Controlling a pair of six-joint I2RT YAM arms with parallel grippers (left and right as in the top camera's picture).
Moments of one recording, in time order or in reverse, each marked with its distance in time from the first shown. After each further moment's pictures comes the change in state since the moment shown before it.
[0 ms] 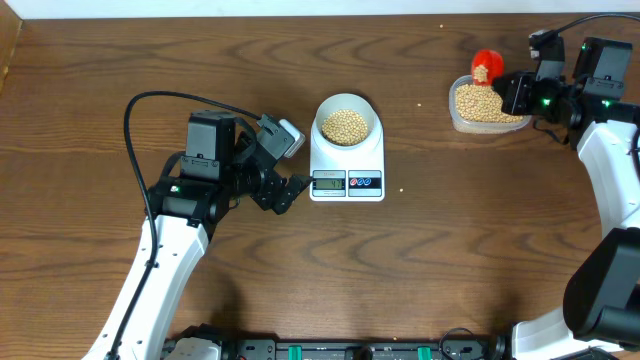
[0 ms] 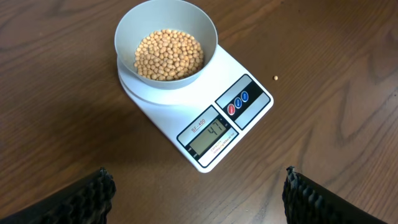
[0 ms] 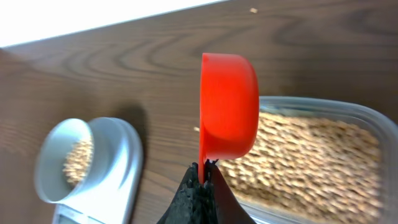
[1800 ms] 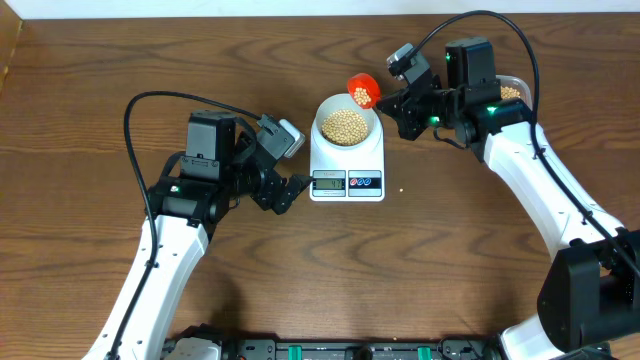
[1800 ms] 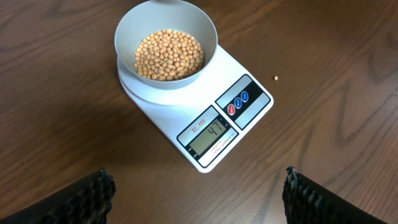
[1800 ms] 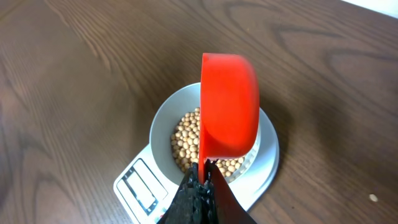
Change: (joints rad) left arm 0.000 0.000 0.000 0.000 0.000 0.000; right arm 0.454 0.000 0.000 0.024 0.031 -0.225
